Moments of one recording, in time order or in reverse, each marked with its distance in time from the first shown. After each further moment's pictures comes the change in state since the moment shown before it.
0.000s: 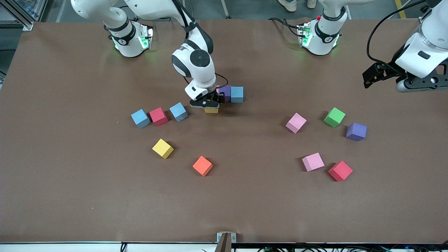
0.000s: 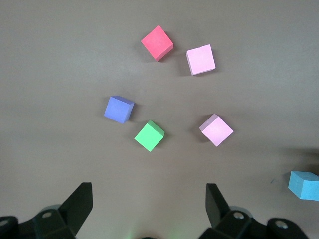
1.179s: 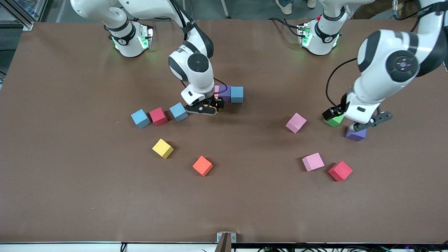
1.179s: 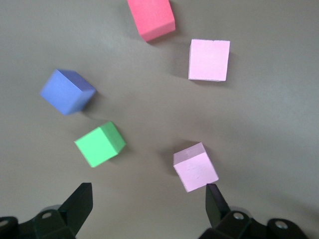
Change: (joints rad) left arm -0.006 0.145 -0.088 -0.354 0.000 0.459 -0.485; right arm -0.066 -0.023 -0.022 0.125 0.000 -0.172 -0.010
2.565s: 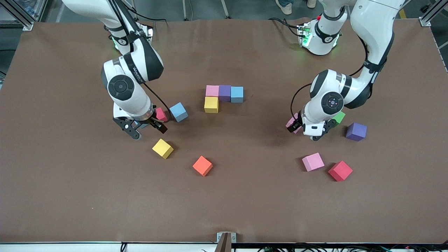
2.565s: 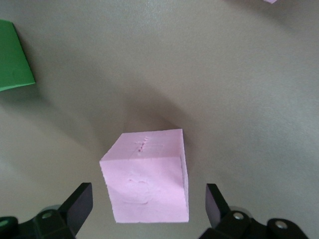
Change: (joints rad) left arm -0.044 0.314 -0.076 -0.113 -0.010 0.303 -0.425; right arm -0.333 -0.173 -0.021 -0.038 -0.007 -0.250 0.239
